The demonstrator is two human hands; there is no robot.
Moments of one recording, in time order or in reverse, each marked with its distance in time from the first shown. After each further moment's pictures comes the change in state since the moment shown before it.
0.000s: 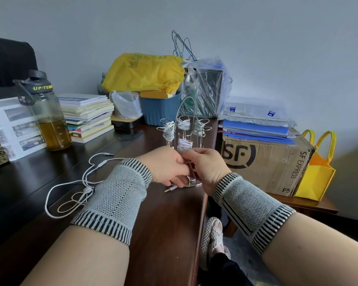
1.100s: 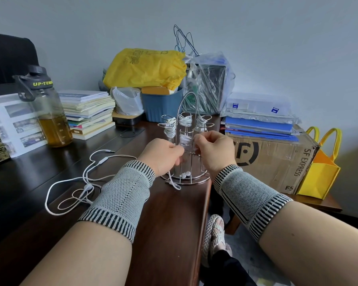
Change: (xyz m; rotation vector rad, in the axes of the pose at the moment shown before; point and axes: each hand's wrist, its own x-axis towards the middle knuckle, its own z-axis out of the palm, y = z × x) left_hand 0.015 -0.017 0.002 -0.096 0.460 0.032; right_hand 0.019 -0.005 -0.008 -0.206 0.341 -0.276
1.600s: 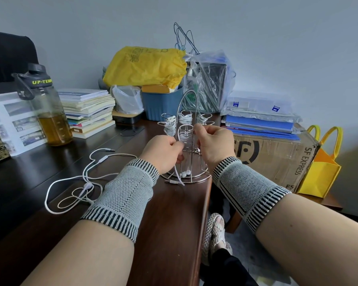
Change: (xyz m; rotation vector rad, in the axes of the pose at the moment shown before) left_hand 0.011 -0.004 0.006 -0.040 0.035 0.036; right_hand 0.007 -0.012 0.003 -0.029 0.004 -0.006
